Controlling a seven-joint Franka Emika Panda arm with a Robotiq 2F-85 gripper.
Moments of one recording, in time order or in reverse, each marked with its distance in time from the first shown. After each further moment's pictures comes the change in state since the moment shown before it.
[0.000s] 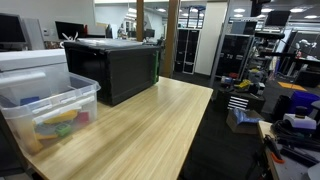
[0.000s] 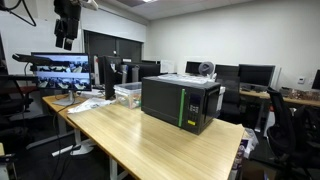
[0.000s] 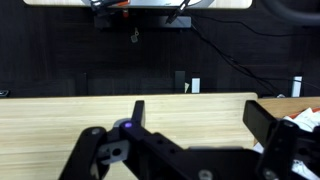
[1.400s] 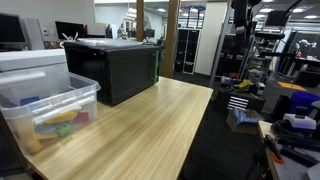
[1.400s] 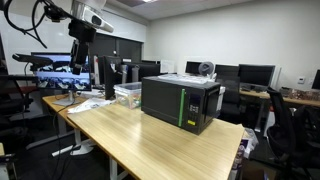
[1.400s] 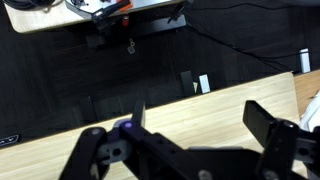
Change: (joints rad) arm -0.118 0.088 -0.109 -0.125 0.000 0.151 0.000
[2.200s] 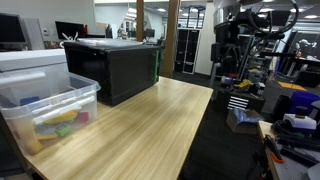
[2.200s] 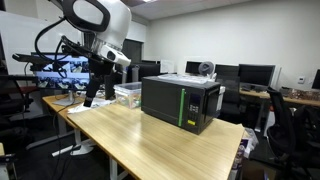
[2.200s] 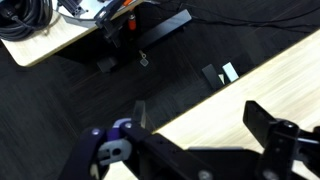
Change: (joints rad) arm -0.089 0.268 -0.051 -0.027 0.000 0.202 0.139
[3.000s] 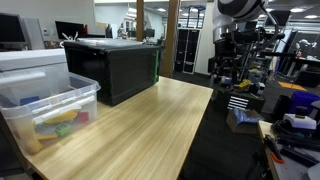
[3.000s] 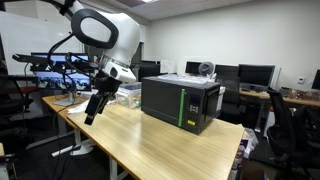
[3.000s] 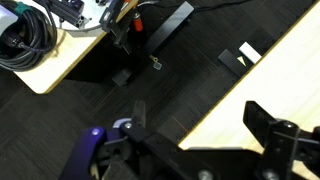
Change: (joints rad) arm -0.053 0.132 -0.050 0.008 -0.003 0.087 0.150
